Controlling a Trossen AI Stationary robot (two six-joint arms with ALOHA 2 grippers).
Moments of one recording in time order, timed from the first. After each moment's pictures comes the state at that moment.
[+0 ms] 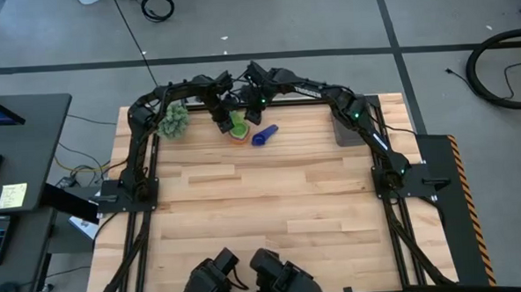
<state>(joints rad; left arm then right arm) 0.84 2.21 1.56 -0.88 0.37 0.43 -0.63 2.45 2.21 -0.80 -0.48 -0.25</state>
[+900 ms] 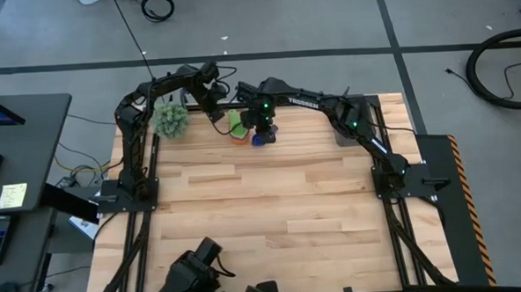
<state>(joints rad) 0.95 2.10 1.56 -0.92 0.33 0.43 -0.47 2.44 2.32 -1.27 -0.28 -0.61</state>
